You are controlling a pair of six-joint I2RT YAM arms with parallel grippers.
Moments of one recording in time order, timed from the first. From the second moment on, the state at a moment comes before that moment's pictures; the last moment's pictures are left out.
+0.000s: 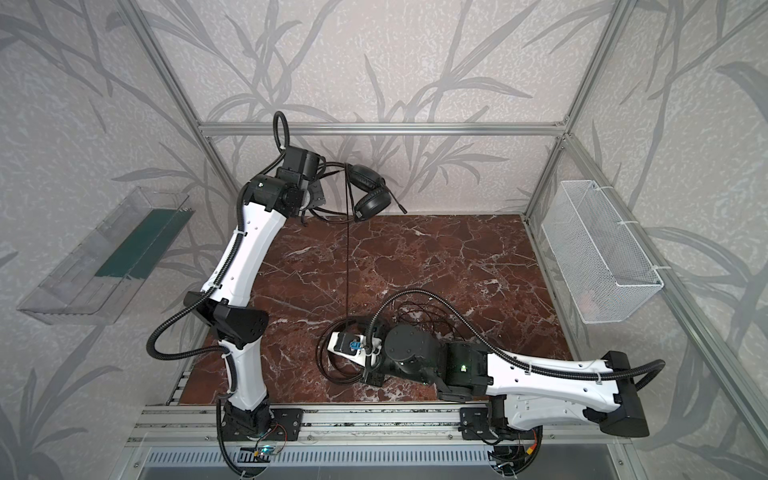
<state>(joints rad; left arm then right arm) -0.34 2.00 2.39 -1.22 -0.48 -0.49 1.44 1.08 1.05 -0.28 0.20 -0.23</state>
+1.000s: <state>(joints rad) -0.66 1.19 1.14 -0.69 -0.42 -0.40 0.83 1.51 2.03 -0.64 -0.11 -0.54</state>
